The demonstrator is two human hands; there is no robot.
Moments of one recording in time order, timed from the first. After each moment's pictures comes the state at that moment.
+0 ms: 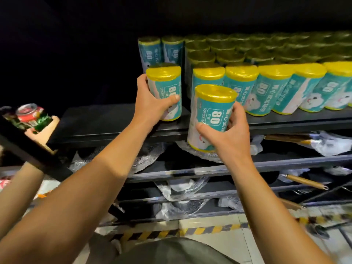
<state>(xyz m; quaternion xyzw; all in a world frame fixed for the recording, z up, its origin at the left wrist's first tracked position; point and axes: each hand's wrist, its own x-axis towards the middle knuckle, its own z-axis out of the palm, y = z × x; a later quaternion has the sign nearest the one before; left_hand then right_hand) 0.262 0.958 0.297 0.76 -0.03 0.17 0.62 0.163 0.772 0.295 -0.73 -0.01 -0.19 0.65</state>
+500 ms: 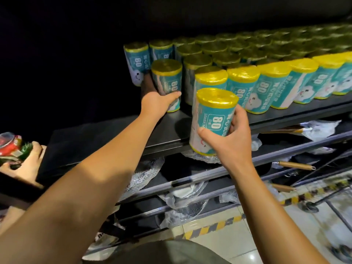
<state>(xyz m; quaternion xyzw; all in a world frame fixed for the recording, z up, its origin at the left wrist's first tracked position) 0.355 0.960 0.279 0.83 0.00 0.11 0.54 0.177 0.810 0.289 -0.73 0.04 -0.27 0.63</state>
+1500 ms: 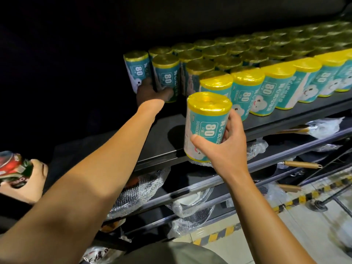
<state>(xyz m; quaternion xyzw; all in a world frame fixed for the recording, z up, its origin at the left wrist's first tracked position) 0.393 0.975 0.299 0.85 0.01 0.11 0.52 0.184 0.841 0.284 -0.72 0.05 -0.27 0.63</state>
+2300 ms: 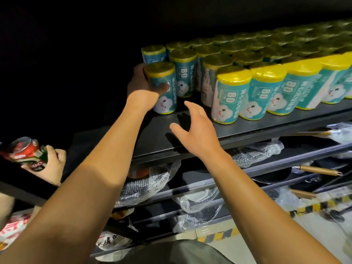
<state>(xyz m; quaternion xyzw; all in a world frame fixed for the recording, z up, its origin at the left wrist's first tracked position) 0.363 1.029 0.322 0.87 -0.02 0.17 0.45 0.249 0.886 0.271 -0.90 -0.02 -0.15 0.40</state>
